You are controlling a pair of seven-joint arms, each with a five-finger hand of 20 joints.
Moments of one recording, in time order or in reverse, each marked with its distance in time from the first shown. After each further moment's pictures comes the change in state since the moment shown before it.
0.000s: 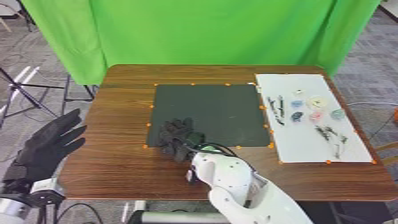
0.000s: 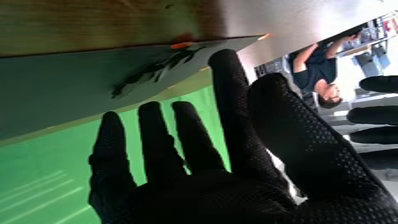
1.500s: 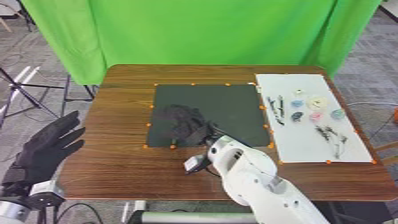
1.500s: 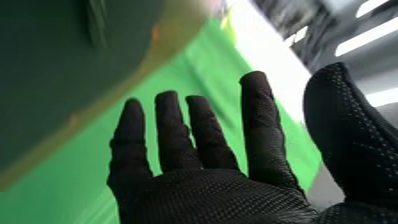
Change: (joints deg) left arm 0.6 -1.0 0.0 -0.1 0.1 0.1 0.3; right arm -2.1 3.3 7.6 -4.8 27.9 14.1 -3.8
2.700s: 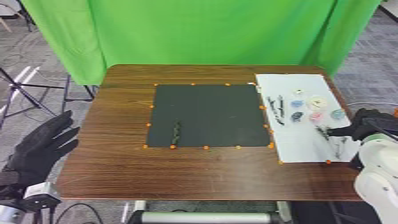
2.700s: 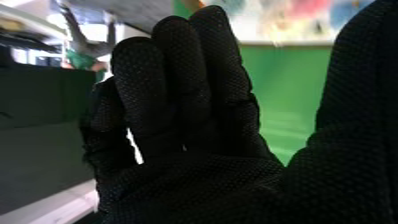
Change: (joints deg) left arm 1.2 -1.2 -1.0 -0.5 0.2 0.5 1.7; right arm -27.1 27.3 43.7 -10.3 -15.1 -16.1 38.0
